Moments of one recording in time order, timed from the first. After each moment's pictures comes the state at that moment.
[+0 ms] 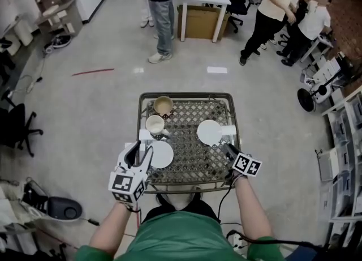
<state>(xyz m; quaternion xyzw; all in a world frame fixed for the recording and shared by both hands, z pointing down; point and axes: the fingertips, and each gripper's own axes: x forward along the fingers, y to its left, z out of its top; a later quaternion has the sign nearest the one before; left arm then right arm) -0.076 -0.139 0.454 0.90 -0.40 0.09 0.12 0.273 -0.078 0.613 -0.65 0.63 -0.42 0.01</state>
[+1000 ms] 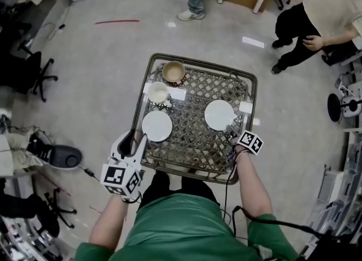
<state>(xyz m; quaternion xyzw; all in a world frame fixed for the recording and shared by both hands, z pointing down) -0.042 -0.121 0.510 0.81 -0.53 0.15 0.19 0.337 -0.135 0.797 -0.55 0.56 -0.62 0.00</state>
